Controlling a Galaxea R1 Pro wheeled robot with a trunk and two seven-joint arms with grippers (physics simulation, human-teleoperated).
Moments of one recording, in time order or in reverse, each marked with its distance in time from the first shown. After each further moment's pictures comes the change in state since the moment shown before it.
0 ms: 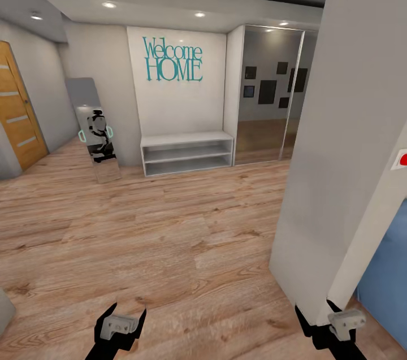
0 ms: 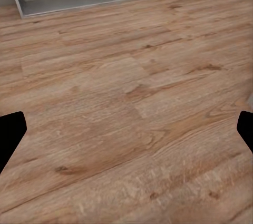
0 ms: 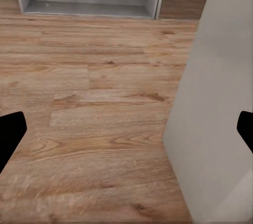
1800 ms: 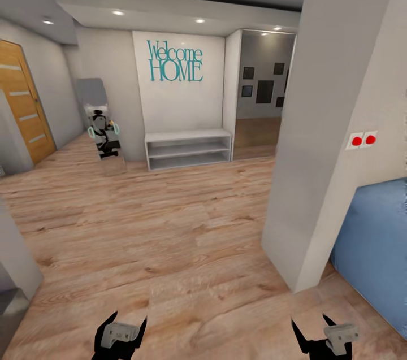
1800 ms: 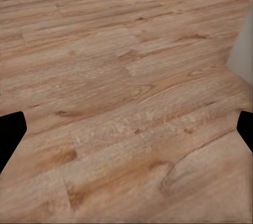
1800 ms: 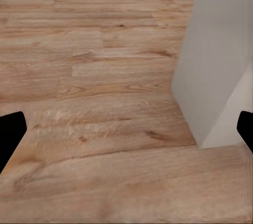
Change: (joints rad) left arm 0.000 -0.004 -0.003 0.058 -0.001 0.000 -0.002; right arm 0.000 0.007 0.023 0.100 0.001 -0.005 0.000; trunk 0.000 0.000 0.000
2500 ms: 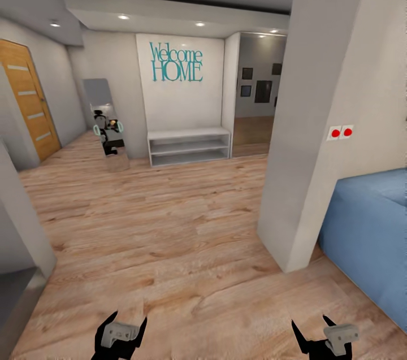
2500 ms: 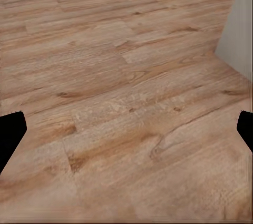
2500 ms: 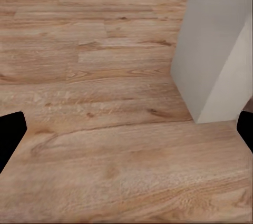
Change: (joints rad) left arm 0.000 0.000 -0.001 -0.005 0.001 -0.001 0.000; right arm 0.000 0.001 0.001 0.002 -0.001 0.000 -0.001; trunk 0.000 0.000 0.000
